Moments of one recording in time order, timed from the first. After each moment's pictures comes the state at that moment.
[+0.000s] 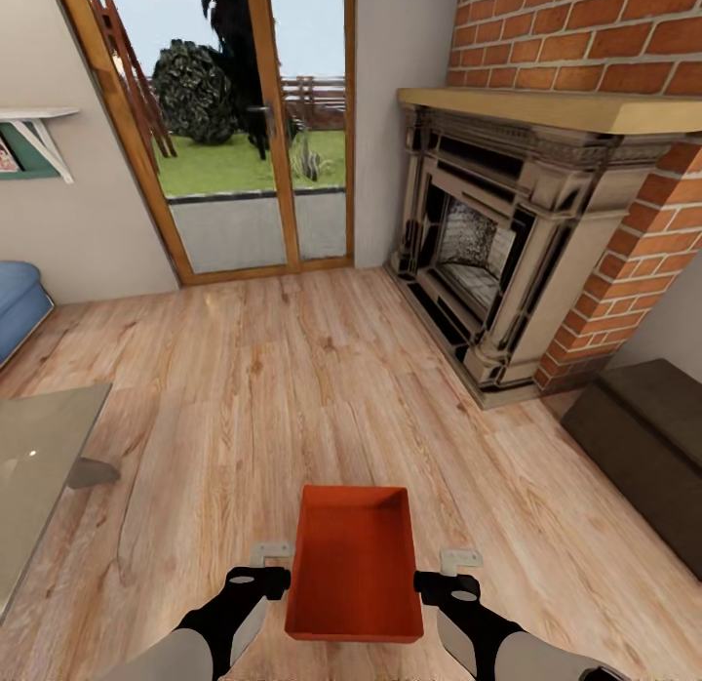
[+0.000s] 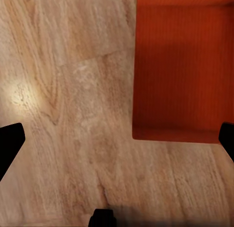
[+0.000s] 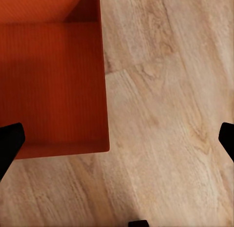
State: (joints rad) left arm -0.62 -0.13 0.02 -0.22 -0.05 0.10 0.20; right arm -0.65 0.09 0.63 -0.11 -0.65 -0.08 -0.26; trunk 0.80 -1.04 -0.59
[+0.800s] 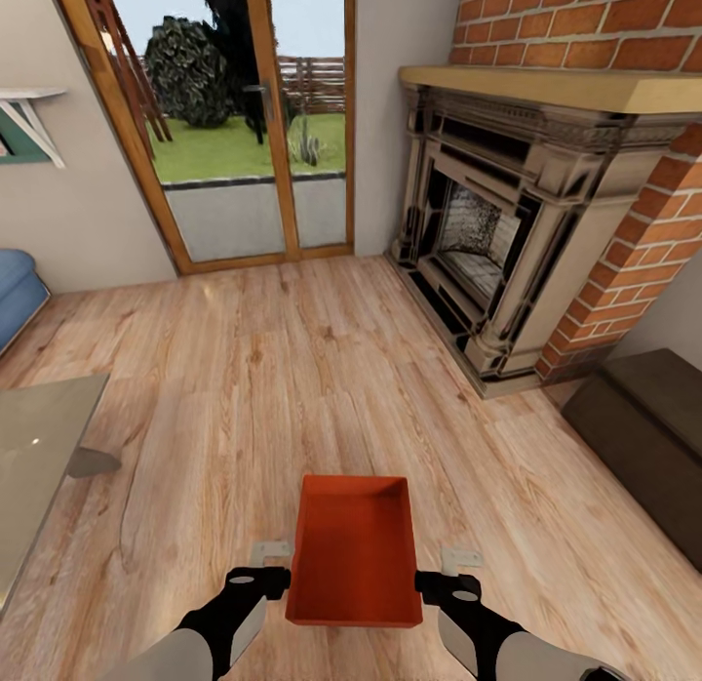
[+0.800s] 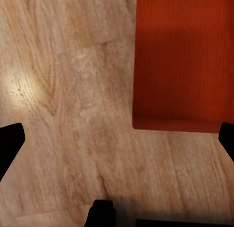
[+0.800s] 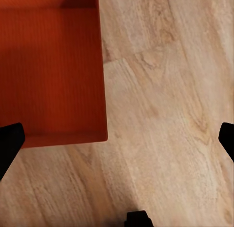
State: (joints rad) left arm -0.62 -0.13 0.02 -0.22 -0.05 0.10 0.20; right arm -0.65 0.09 0.63 -0.11 -0.65 -0.08 -0.26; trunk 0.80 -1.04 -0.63
